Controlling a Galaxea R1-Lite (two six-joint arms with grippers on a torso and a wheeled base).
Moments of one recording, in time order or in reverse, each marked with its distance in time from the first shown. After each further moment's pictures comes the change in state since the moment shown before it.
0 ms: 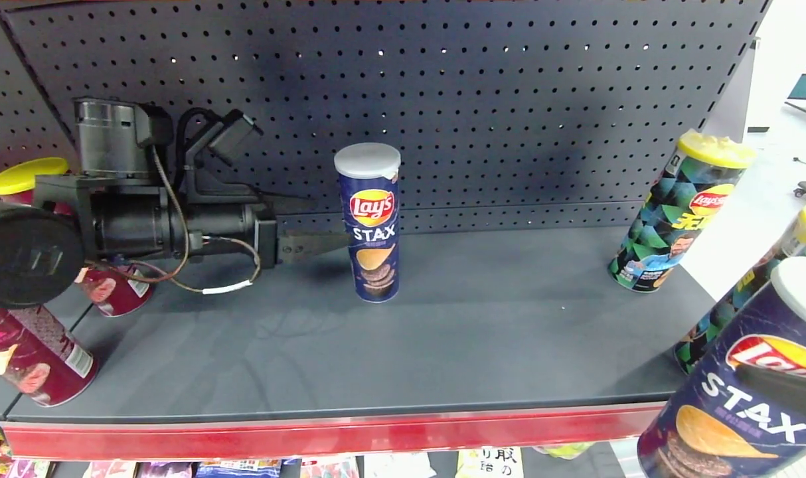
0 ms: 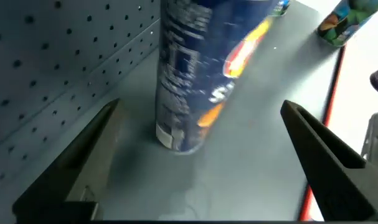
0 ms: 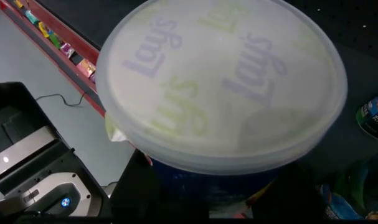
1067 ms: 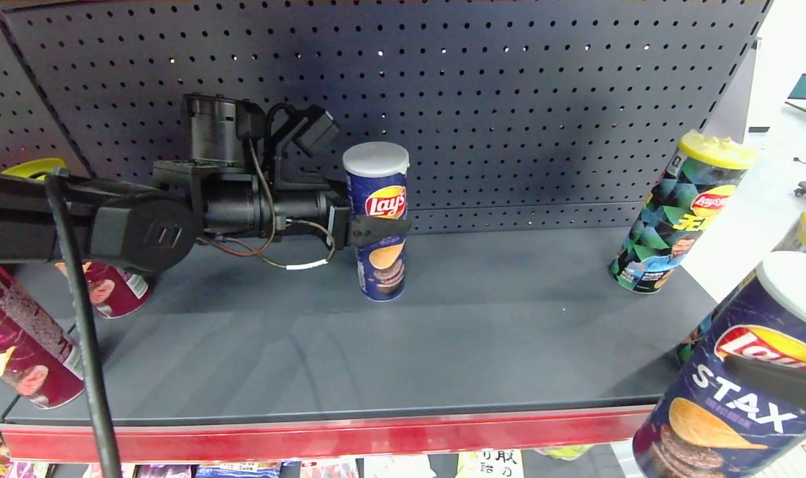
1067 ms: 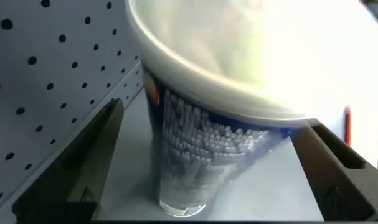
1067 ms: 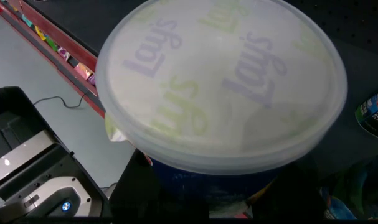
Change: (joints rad) left arm -0.126 0.184 -0.206 -0.015 0.065 -0.003; right arm -0.009 0.026 -0.008 -0.008 -0.001 0.016
